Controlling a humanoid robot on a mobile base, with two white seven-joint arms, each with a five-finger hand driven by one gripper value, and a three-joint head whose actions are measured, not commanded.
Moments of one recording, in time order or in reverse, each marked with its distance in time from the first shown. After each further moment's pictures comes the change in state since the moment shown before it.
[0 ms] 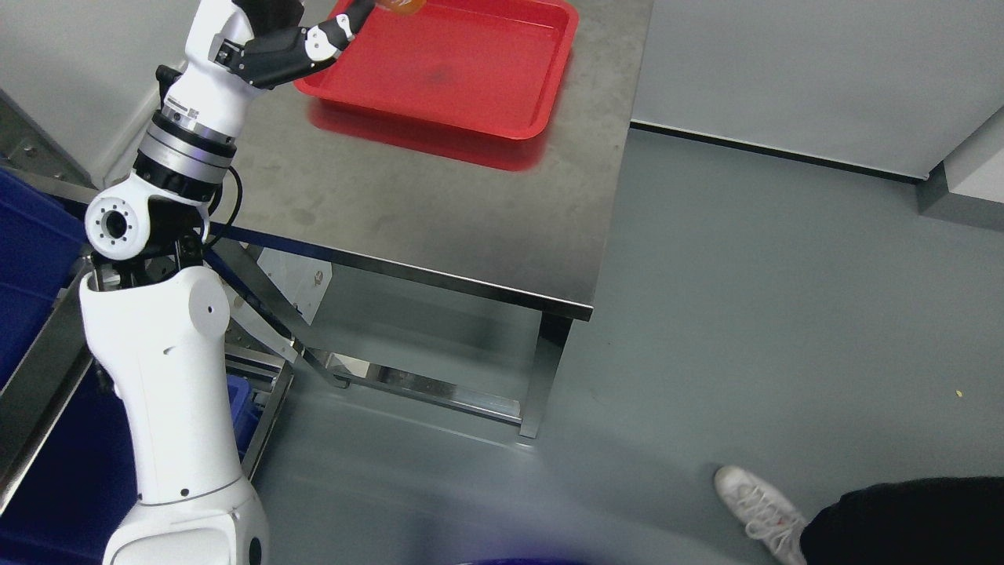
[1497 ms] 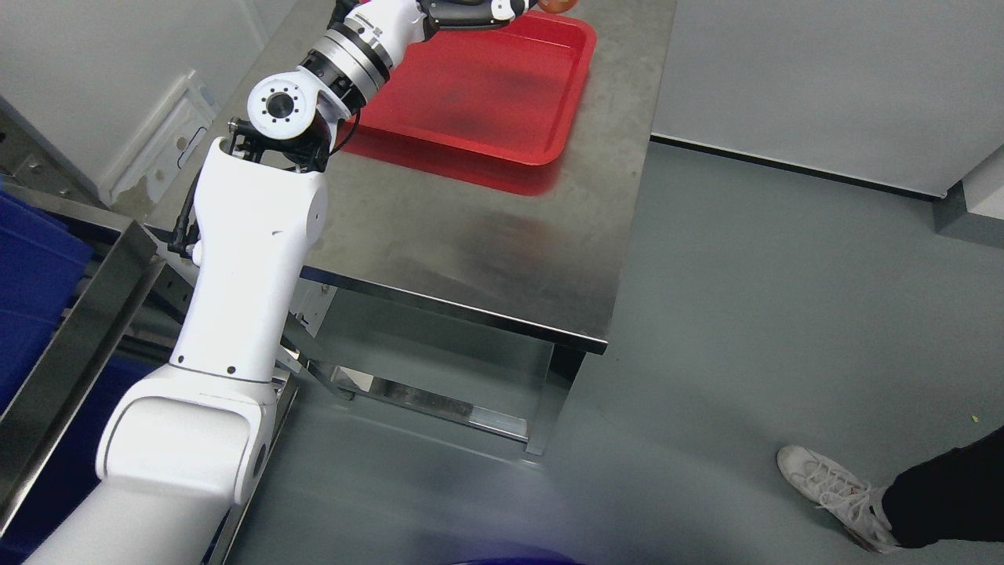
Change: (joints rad) left arm -0.325 -0.002 -0.418 0.479 -0.101 0.005 0.204; right arm 0.000 0.000 0.000 0.000 0.000 0.000 0.000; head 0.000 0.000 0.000
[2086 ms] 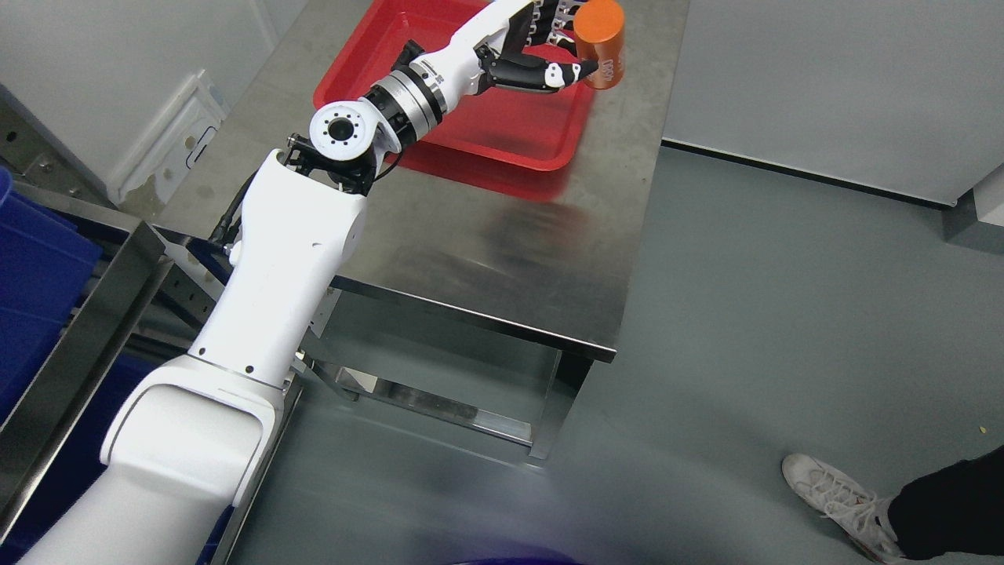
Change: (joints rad) left arm -0.015 0.000 -0.191 0.098 0.059 -0.001 0.002; right arm 0.000 0.000 0.000 0.000 0.000 0.000 0.000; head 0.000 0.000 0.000
